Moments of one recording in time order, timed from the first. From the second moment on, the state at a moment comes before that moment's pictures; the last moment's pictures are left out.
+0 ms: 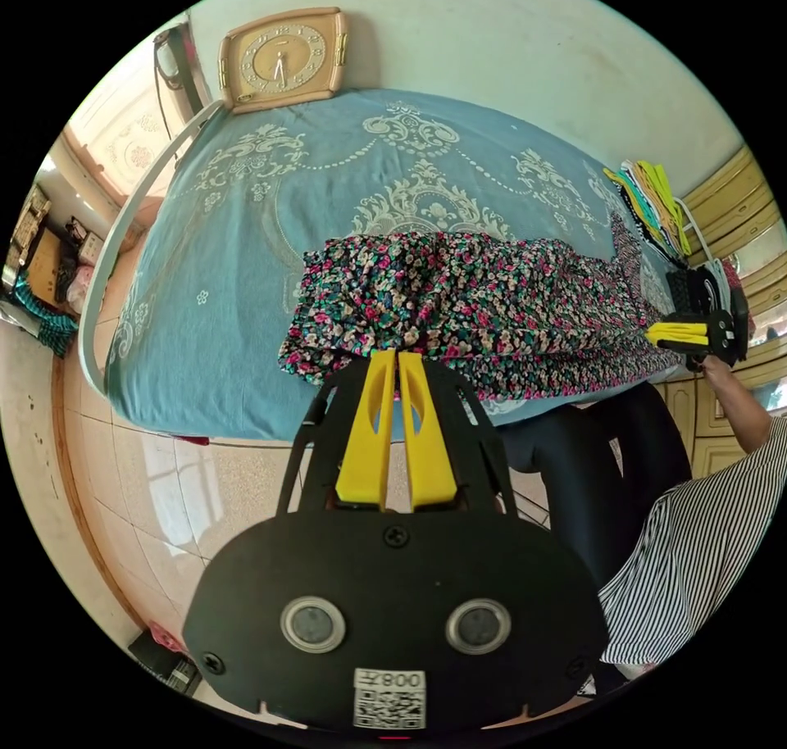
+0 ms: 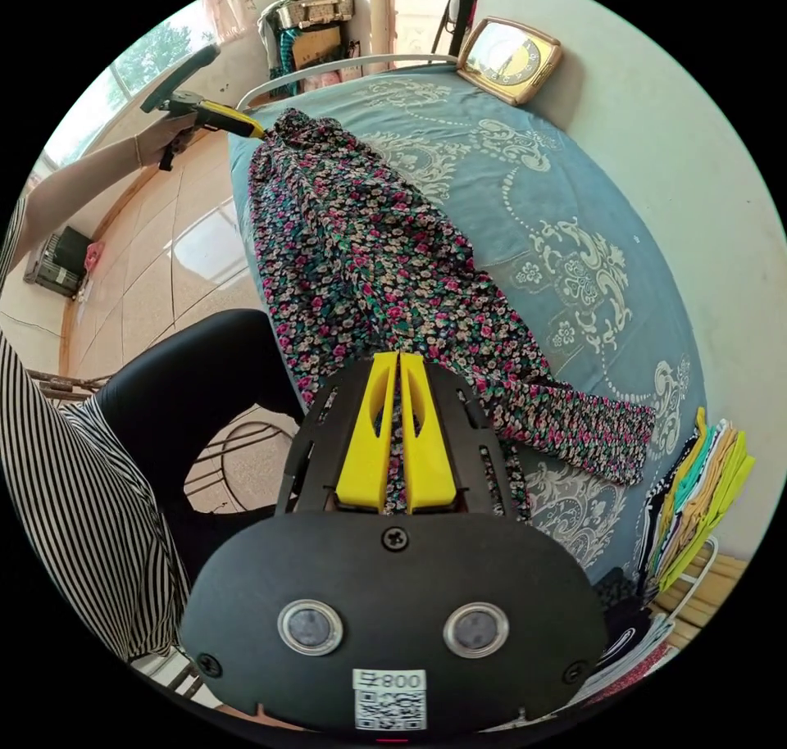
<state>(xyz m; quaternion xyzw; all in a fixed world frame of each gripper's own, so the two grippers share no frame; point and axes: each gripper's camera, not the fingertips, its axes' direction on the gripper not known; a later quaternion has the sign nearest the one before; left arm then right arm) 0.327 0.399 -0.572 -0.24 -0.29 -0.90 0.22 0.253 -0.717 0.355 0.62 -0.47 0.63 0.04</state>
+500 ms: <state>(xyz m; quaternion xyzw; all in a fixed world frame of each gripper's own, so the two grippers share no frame) 0.474 0.334 -0.531 -0.19 -0.27 -0.93 0.15 0.310 -0.741 0.295 0.62 -0.51 0.59 0.09</state>
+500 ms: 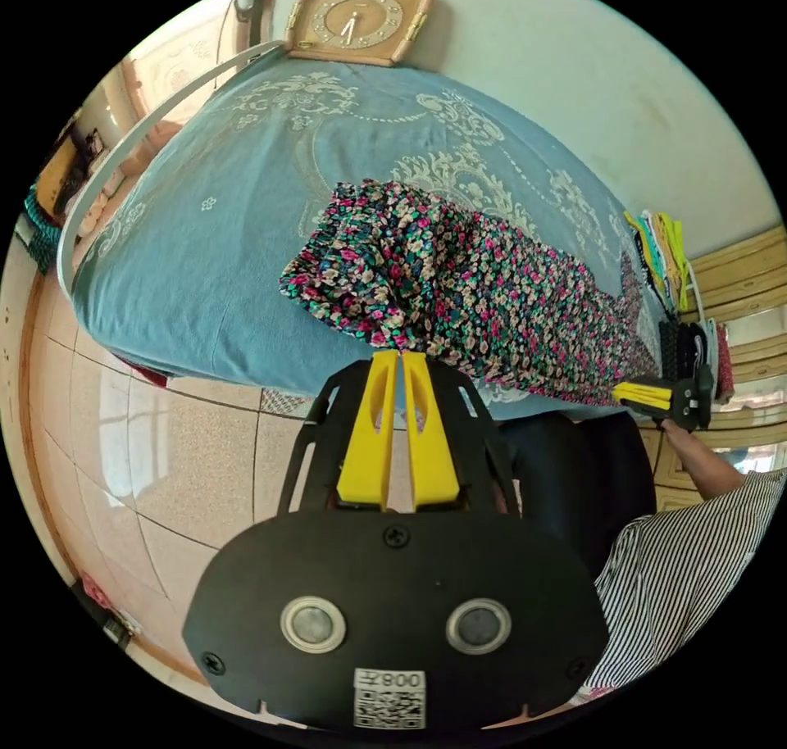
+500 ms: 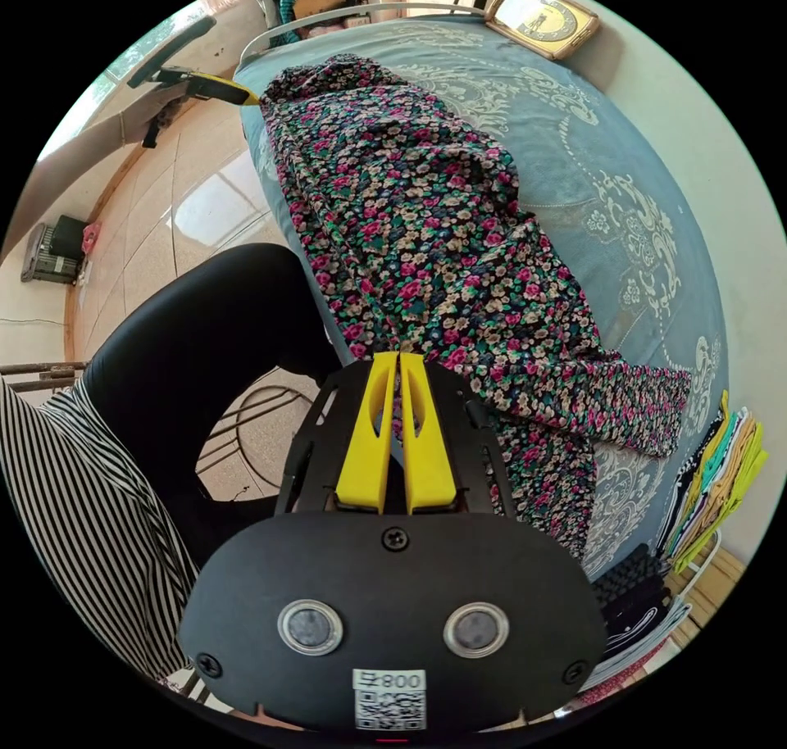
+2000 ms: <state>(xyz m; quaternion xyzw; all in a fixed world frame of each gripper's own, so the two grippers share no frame) 0.429 0.292 -0.350 -0.01 -0.34 -0.93 0.16 0.208 -0.819 0.310 0.64 -0.52 0.56 -0.05</state>
